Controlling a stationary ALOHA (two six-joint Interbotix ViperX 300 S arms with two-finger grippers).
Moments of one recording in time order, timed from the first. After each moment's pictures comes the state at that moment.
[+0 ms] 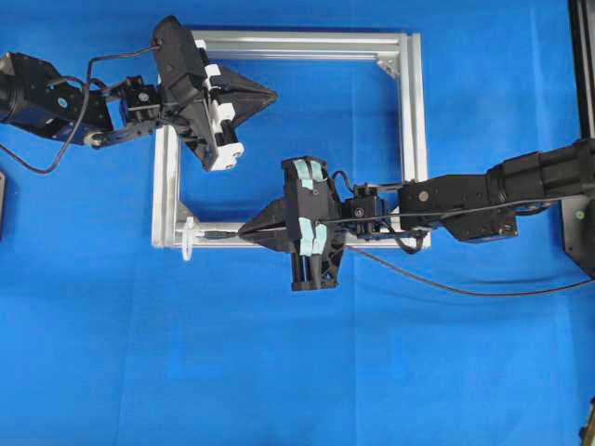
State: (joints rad) left arm 0.26 0.14 0.83 -0.10 -0.69 -0.01; right arm 0.06 0.26 0.57 0.03 -0.38 0.09
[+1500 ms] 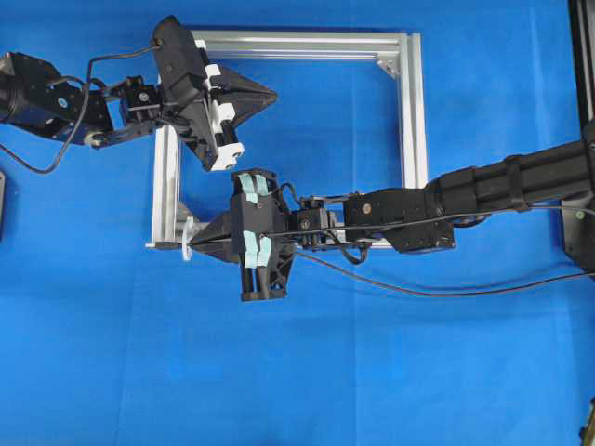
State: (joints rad) left arm 0.26 0.14 0.83 -0.10 -0.69 -0.01; right arm 0.07 0.44 0.35 0.03 -0.38 0.09
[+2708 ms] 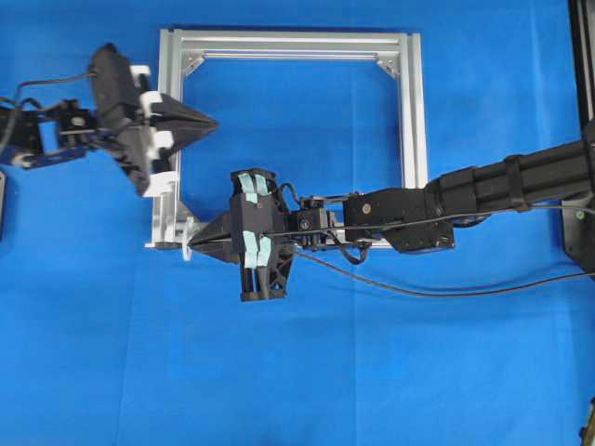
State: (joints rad) left arm 0.23 -0.06 1.13 -0.09 -0.69 -0.02; right arm 0.08 0.44 0.35 0.03 -0.38 0.09
